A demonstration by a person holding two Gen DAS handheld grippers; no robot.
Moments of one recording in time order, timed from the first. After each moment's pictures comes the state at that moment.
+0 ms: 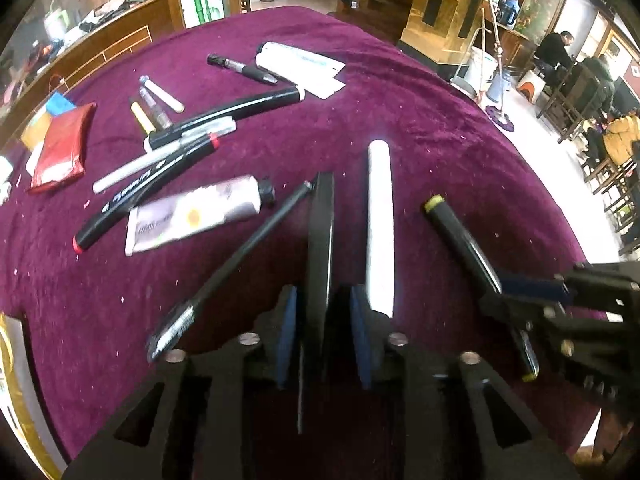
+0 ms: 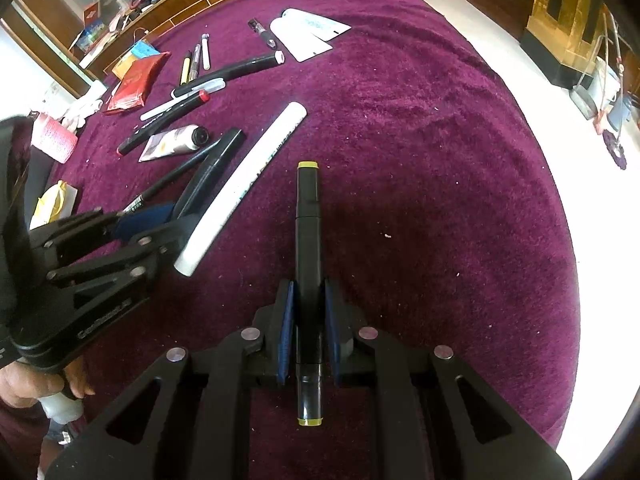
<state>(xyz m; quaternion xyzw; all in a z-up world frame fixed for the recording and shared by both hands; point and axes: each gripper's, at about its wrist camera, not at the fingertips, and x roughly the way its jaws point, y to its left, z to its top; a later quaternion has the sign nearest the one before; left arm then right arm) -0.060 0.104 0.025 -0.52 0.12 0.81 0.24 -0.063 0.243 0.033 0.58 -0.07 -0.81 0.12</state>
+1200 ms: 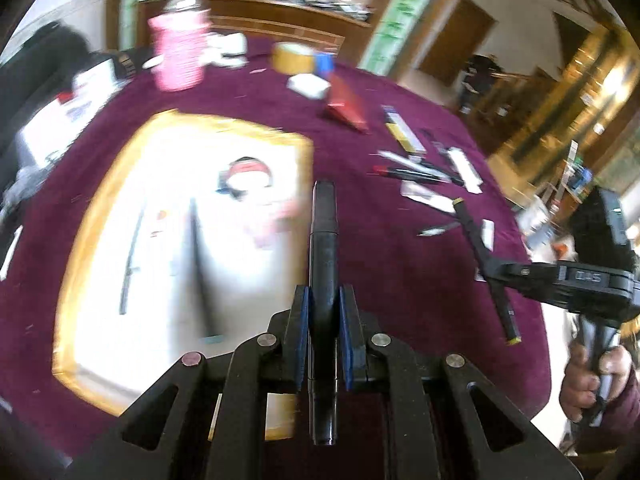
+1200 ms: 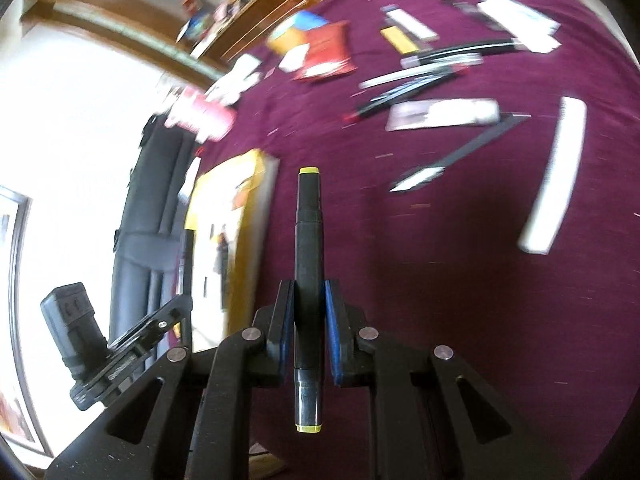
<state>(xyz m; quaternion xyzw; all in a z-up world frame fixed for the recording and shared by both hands) 0.062 -0.208 0.103 -0.49 -0.14 0.86 0.07 -0.031 0.082 0.094 0.58 -0.20 -0.72 0.33</state>
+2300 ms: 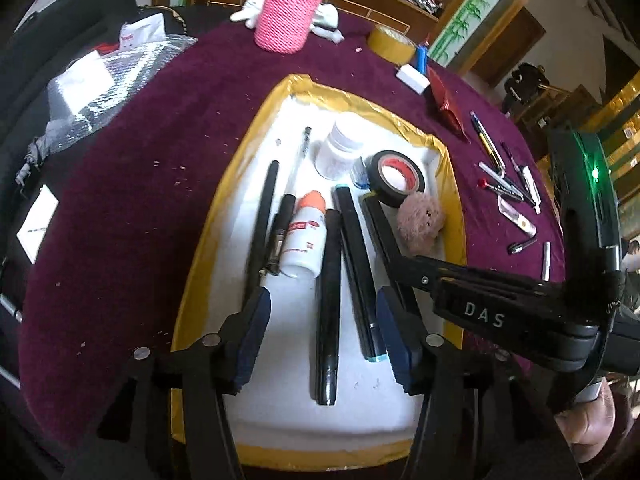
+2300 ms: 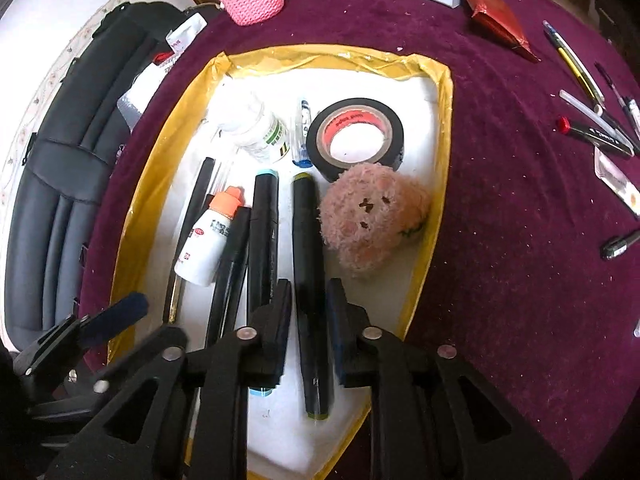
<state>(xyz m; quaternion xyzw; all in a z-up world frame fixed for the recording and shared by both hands) 0.042 -0.315 0.061 -0.53 -0.17 0.83 0.02 -0.021 -0.169 0.037 0.61 0.03 -0.74 0.27</state>
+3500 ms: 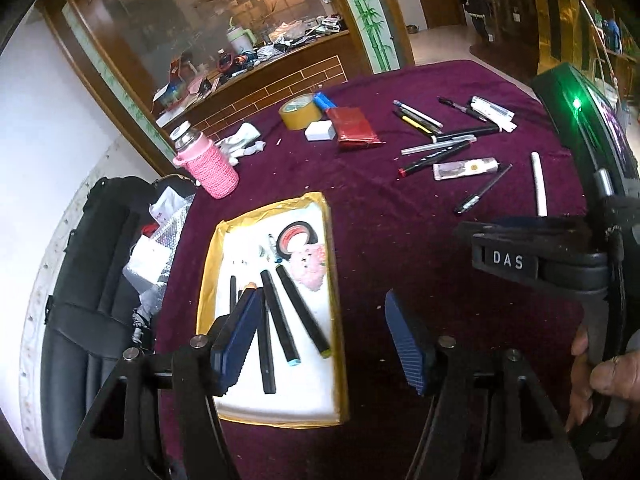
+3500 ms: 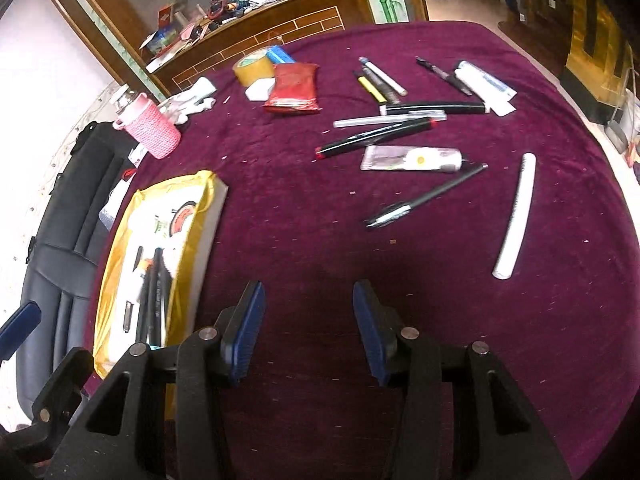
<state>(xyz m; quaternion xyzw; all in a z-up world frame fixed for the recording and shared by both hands) 0.081 -0.083 0.161 -0.44 0.19 0.88 -0.04 -0.008 0.049 0.096 0.51 -0.09 -0.84 0.18</state>
